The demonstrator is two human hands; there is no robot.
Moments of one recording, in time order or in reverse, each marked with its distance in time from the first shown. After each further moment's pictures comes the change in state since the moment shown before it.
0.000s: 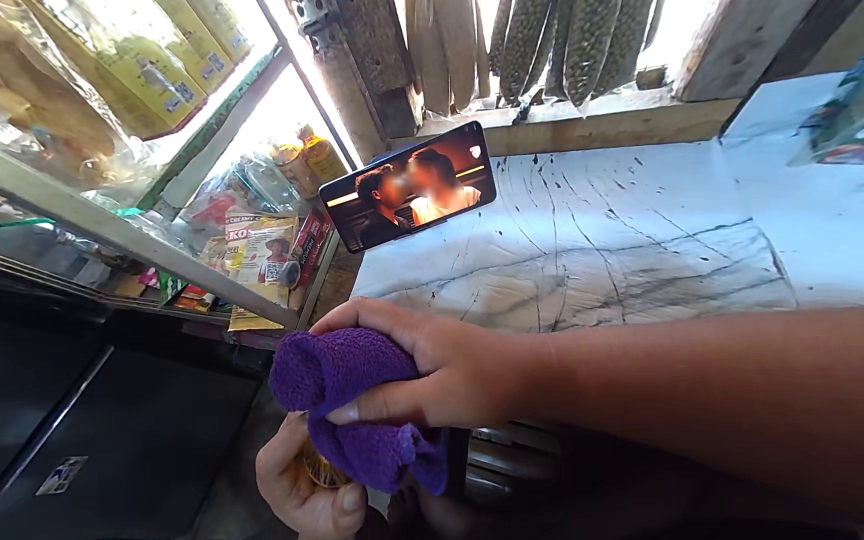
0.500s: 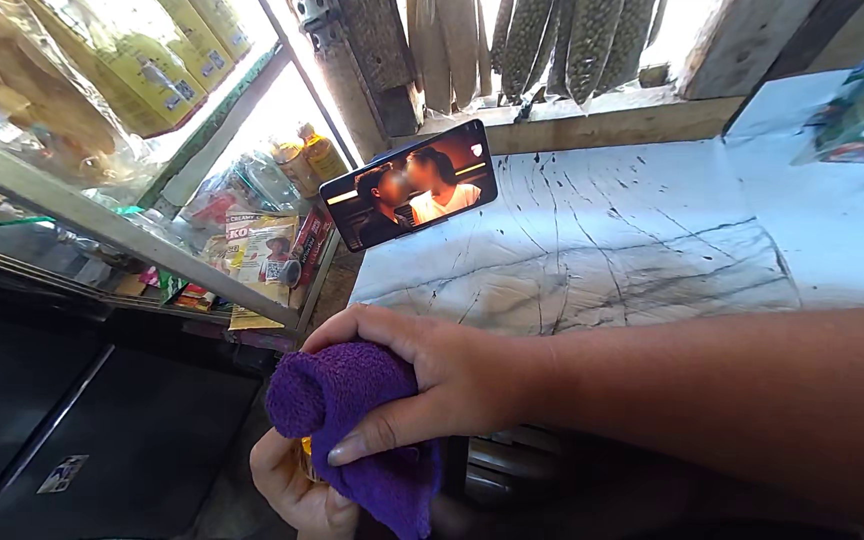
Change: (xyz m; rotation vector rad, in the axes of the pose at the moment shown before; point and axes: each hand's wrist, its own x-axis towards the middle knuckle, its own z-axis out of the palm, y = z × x) left_hand 0.002 0.001 0.000 0.056 0.031 -0.008; right_hand 0.003 0.014 0.000 -0.072 -0.023 -0.202
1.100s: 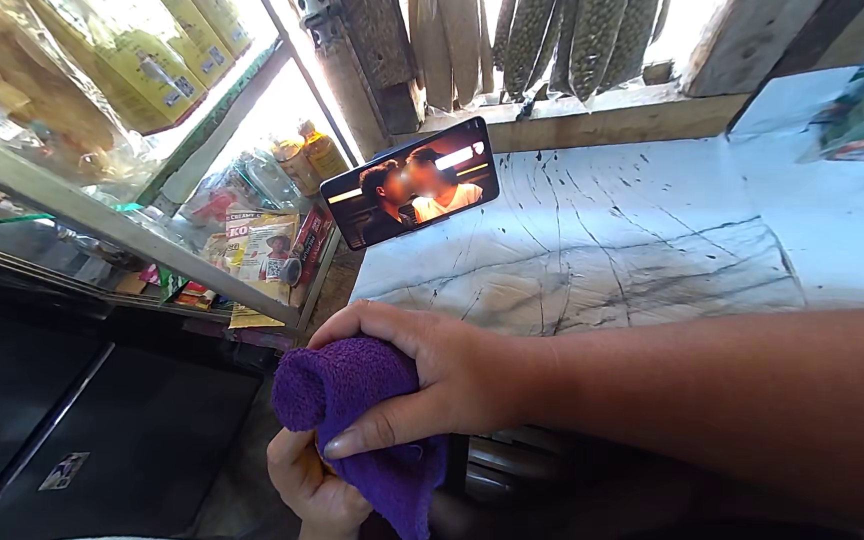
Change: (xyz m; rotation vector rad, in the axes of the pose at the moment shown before) left_hand 0.002 0.005 0.008 0.022 -0.025 -0.013; right_hand -0.001 -0.001 0.001 -0.016 0.031 0.010
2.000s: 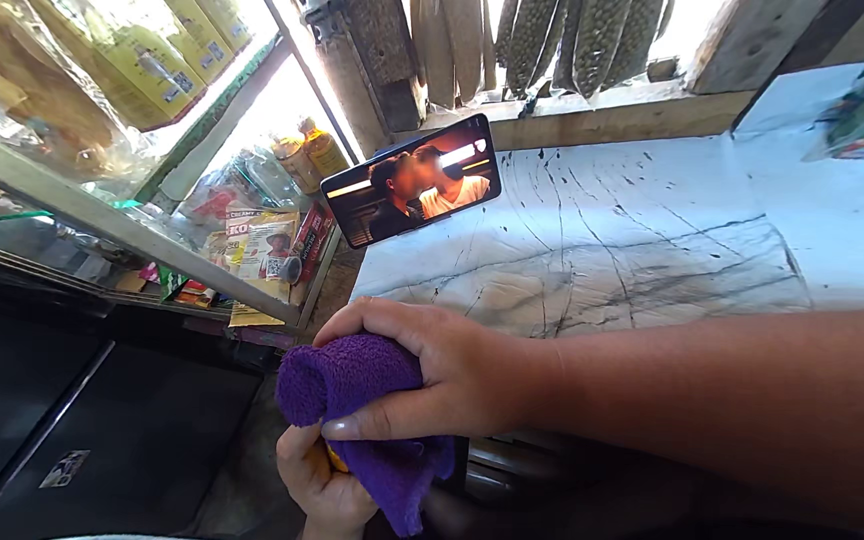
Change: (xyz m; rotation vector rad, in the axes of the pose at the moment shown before) left_hand -0.004 -0.003 0.000 0.008 -0.021 -0.007; right_hand -0.001 0.002 0.001 -0.119 0.073 -0.054
